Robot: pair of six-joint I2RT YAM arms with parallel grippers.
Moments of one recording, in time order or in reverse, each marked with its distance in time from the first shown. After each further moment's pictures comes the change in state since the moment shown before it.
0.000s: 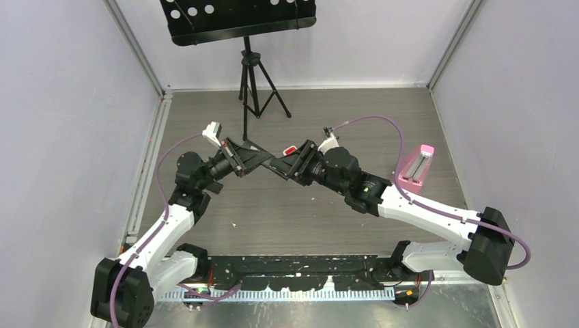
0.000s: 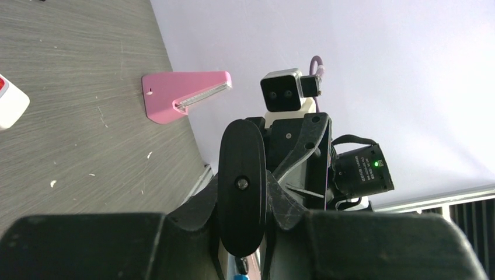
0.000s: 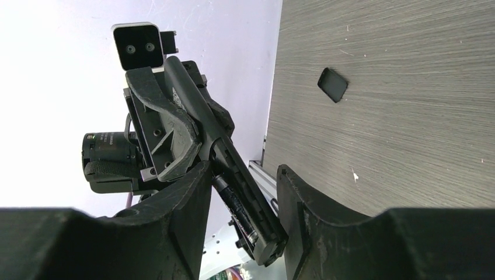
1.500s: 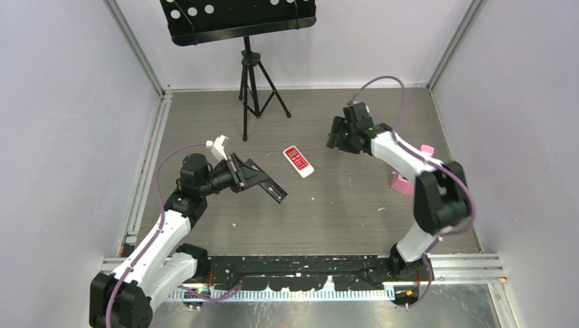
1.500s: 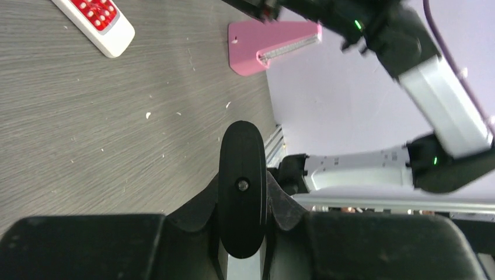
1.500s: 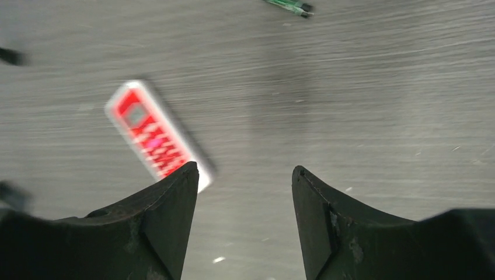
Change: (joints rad) left arm 0.004 -0.093 0.005 -0.466 0.002 0.307; right arm -0.571 0.352 0.264 -0.464 -0.051 -0.654
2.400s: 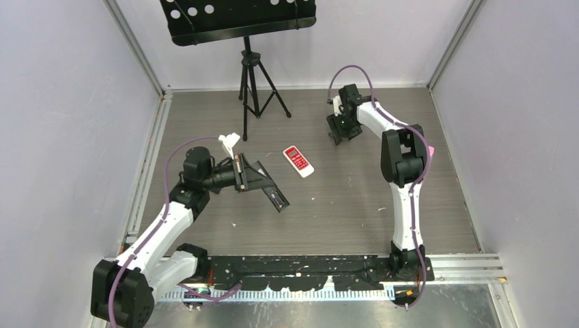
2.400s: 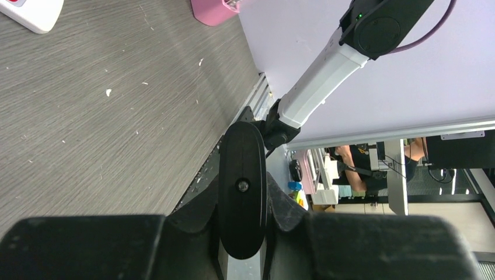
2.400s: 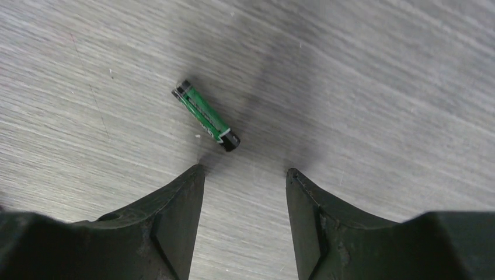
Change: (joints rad) left arm 0.000 0.092 0.059 0.011 0.258 0.118; right arm -0.122 0.690 0.660 -0.373 -0.045 -0.748
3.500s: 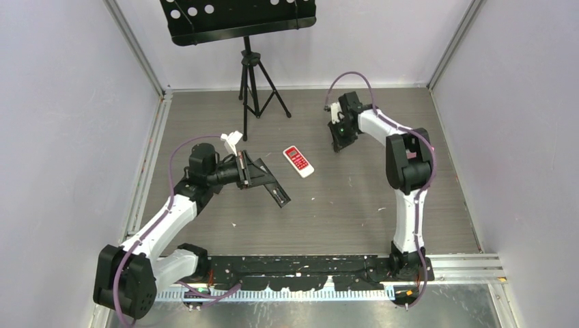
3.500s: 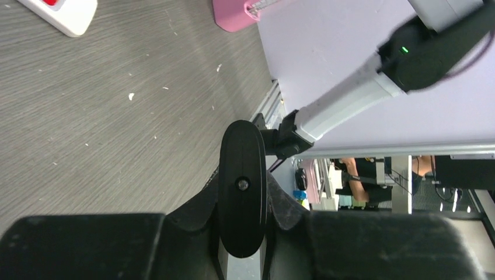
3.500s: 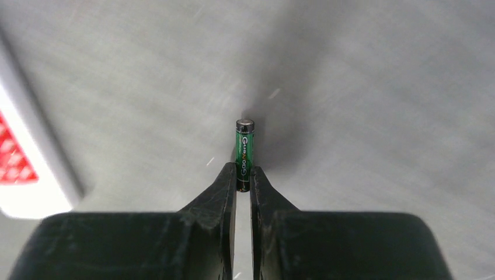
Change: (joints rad) left arm -0.002 0.086 0.018 0.014 -0.029 0.012; right arm 0.011 -0.059 -0.103 0.068 -0.122 -0.030
